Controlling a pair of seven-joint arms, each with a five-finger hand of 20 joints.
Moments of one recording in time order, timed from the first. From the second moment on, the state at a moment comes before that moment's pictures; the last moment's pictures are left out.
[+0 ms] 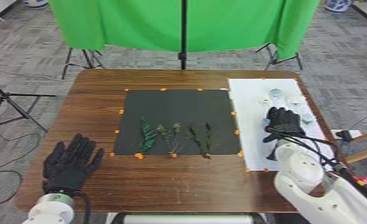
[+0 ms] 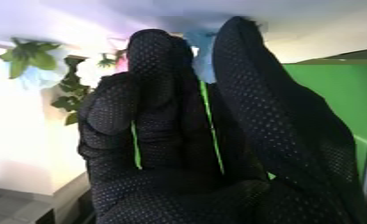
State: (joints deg) left arm 129.8 -59.7 -92.4 -125.4 -8.7 24.5 20.8; right arm -85.9 -44.6 56.7 -102.3 -136.8 4.4 43.4
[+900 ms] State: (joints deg) left arm 129.5 -60.1 -92.6 -125.0 2.1 24.4 16.1; right arm -71.8 -52.0 46.0 -105.9 -136.2 6.7 27.5
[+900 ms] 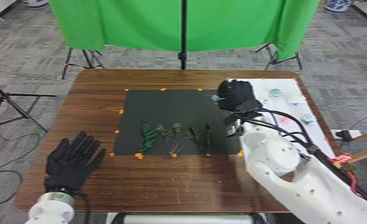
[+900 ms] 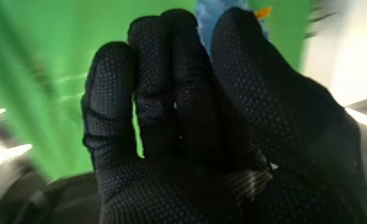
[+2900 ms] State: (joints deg) left arm 126.0 -56.1 -89.5 -123.8 0.4 27.7 20.6; right arm -60.9 -77.7 27.5 -86.1 -150.5 -3.4 13.3
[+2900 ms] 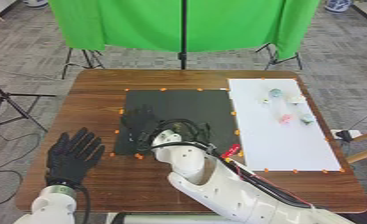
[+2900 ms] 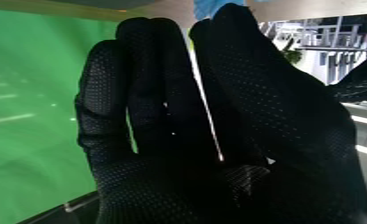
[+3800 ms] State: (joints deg) left arm 127.1 -59.0 -90.8 -123.3 2.8 23.5 16.7; right arm -74.5 -60.8 52.4 -110.5 -132.9 -7.6 40.6
